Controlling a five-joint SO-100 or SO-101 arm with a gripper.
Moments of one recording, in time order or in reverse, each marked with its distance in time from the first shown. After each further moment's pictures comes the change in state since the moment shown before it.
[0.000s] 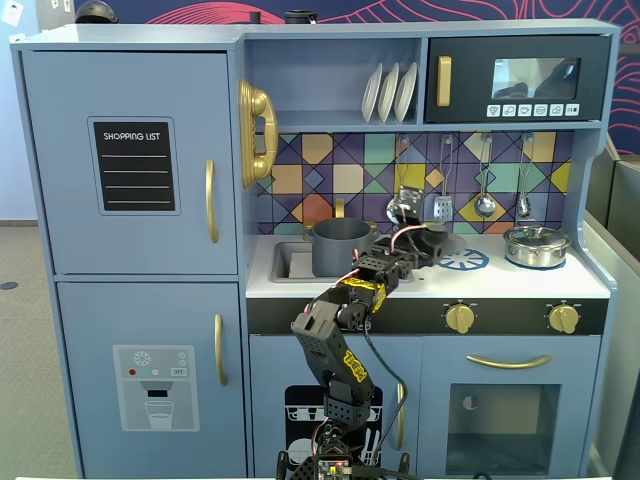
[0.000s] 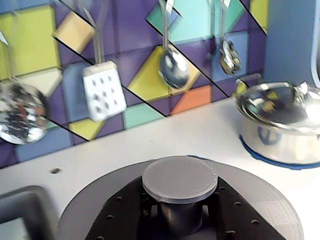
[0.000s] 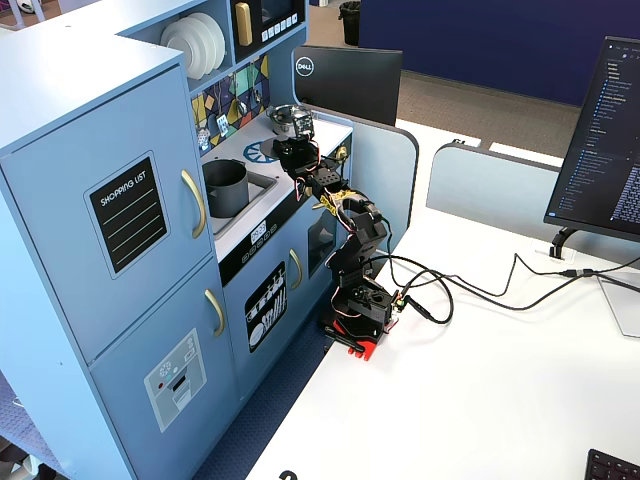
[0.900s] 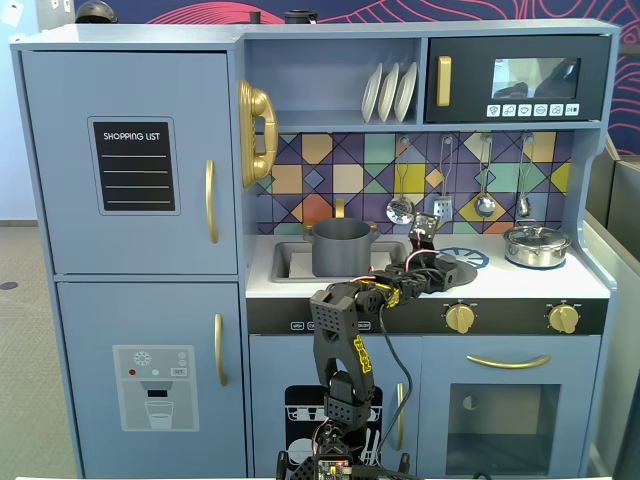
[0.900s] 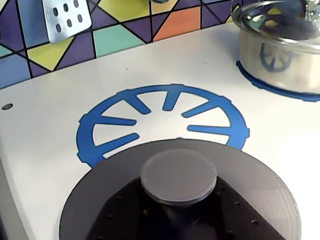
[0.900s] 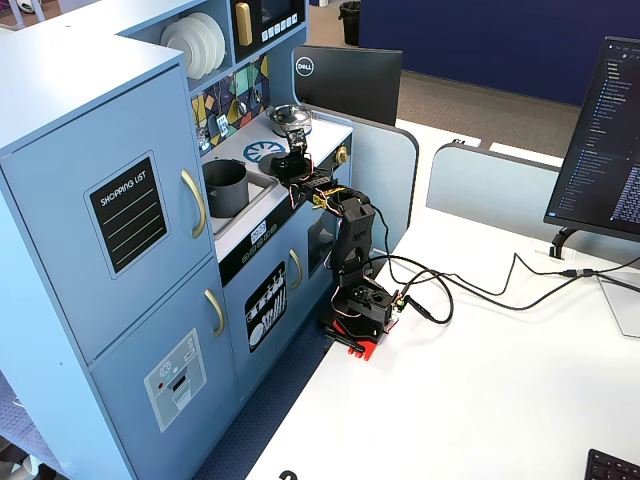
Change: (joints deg) arm 1.1 -16.4 0.4 -9.4 -0.4
